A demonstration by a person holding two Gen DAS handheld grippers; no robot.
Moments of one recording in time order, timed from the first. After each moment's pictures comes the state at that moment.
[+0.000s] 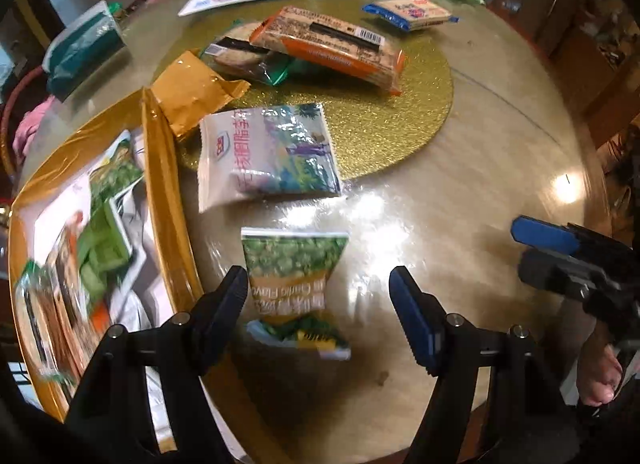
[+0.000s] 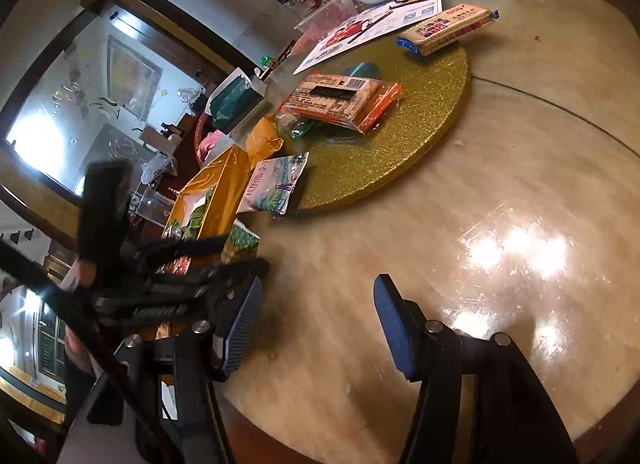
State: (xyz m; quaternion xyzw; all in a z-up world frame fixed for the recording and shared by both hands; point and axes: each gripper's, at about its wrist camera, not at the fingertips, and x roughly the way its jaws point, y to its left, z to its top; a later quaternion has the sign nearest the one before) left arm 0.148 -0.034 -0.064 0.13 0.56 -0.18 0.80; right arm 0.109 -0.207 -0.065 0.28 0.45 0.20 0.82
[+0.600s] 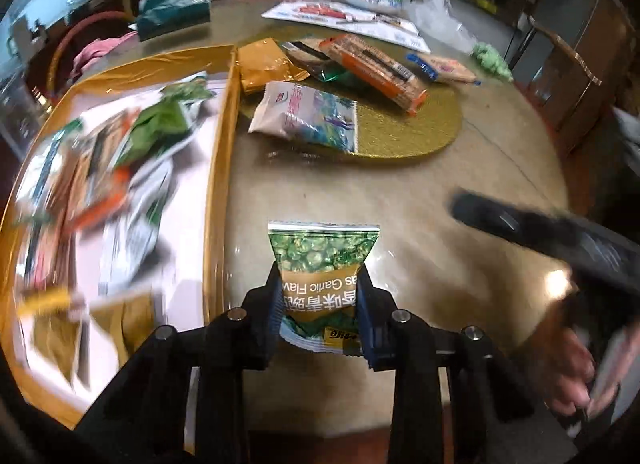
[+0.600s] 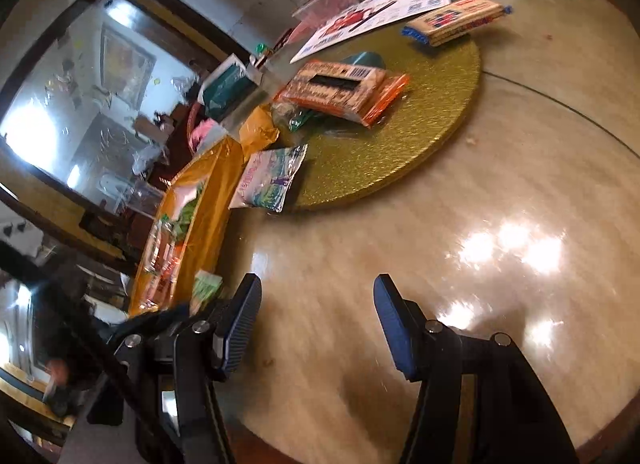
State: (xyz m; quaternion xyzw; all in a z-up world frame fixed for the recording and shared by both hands) left arm 0.071 0.005 -0.053 -0.02 0.50 -0.11 0.86; right arm 0.126 -0.190 -0.068 0.26 0.48 0.20 0.82
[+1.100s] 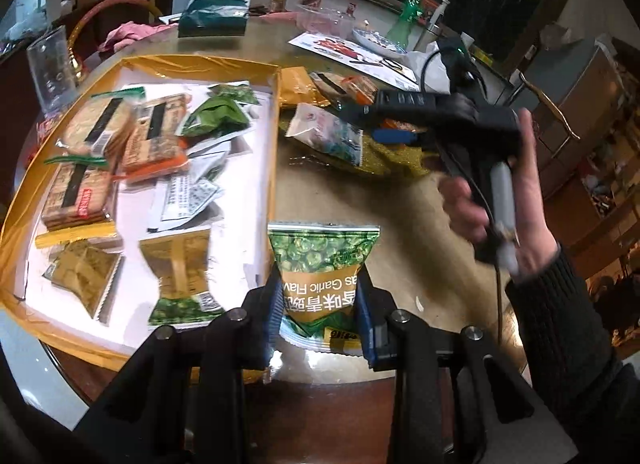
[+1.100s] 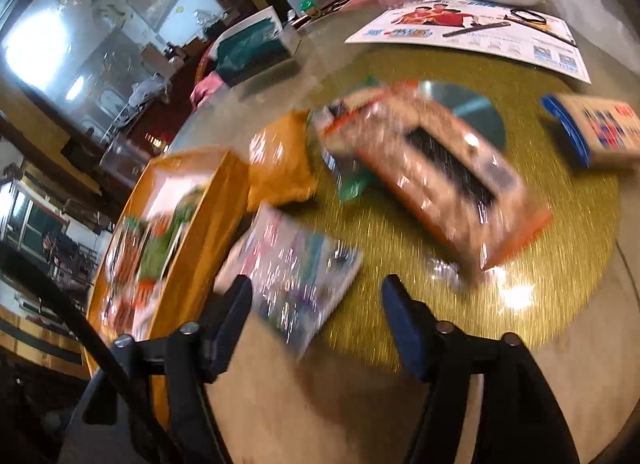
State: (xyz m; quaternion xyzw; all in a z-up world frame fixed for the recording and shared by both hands) left arm 0.031 0.050 -0.026 -0.11 0.47 -0.12 0.87; right arm 0.255 -0.124 -0.062 0.12 0.51 0.25 0.81
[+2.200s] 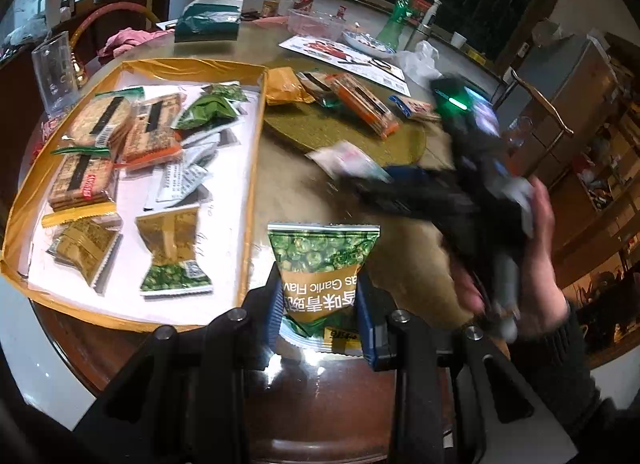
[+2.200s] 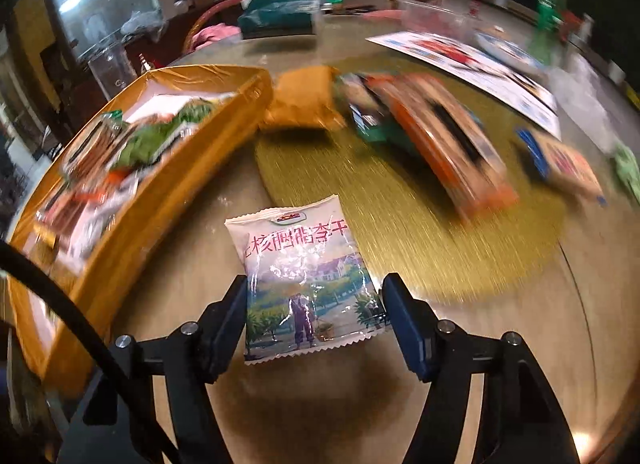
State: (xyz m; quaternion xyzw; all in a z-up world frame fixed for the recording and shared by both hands) left arm 0.005 0.035 -0.018 -0.10 0.46 -0.13 0.87; right arm 0.147 -0.100 -0.059 -0.06 0.48 0.19 0.85
